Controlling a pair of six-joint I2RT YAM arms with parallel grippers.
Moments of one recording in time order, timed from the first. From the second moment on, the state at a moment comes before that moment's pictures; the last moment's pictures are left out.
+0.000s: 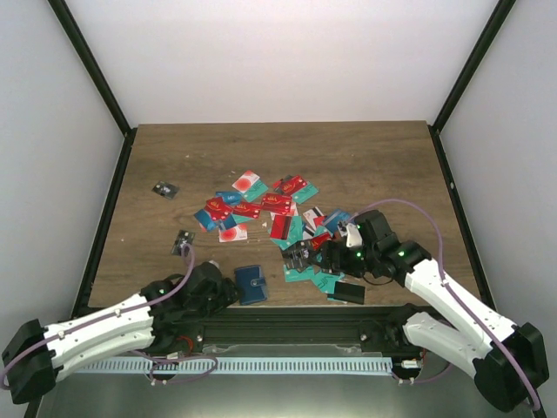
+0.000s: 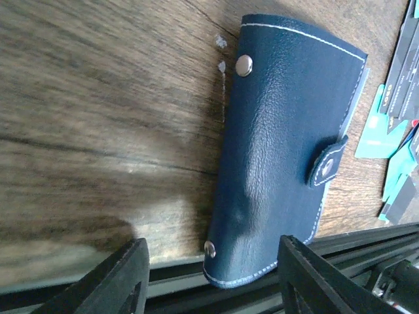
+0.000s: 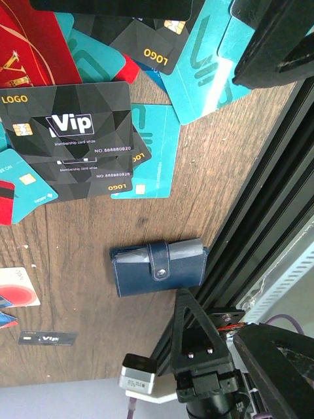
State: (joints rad) left arm -0.98 0.67 0.24 -0.50 0.08 -1.39; right arm 0.55 0.90 0.61 -0.62 -0.50 0.69
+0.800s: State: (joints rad) left arm -0.98 0.87 0.41 -0.32 0.11 -1.27; right arm 0.55 0.86 0.61 -0.49 -0.64 0.65
